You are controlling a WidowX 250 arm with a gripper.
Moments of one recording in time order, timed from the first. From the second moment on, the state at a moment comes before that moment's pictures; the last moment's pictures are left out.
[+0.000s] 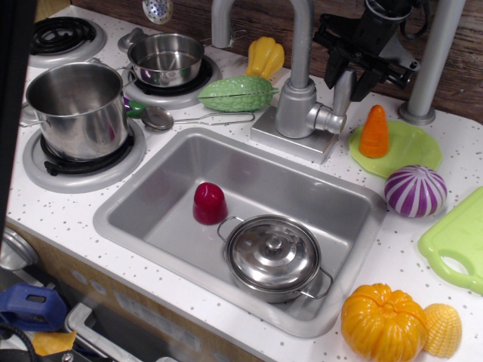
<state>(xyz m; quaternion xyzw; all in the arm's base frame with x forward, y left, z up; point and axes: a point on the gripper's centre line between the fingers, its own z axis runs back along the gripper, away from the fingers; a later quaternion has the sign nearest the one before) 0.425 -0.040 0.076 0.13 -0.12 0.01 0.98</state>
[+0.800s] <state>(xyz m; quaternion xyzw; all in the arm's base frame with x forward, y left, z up) 0.385 -0.049 0.064 0.11 -0.10 0.05 0.99</state>
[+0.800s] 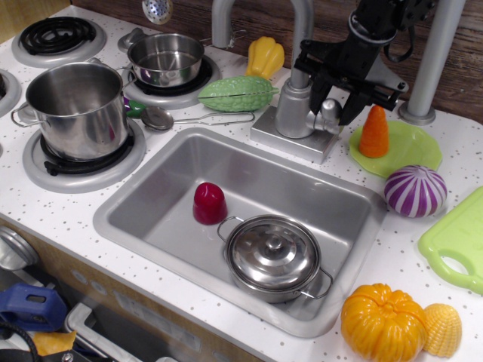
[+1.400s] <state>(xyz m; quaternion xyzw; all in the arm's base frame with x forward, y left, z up) 0.375 -0.051 0.047 0.07 -0.10 0.07 0.99</state>
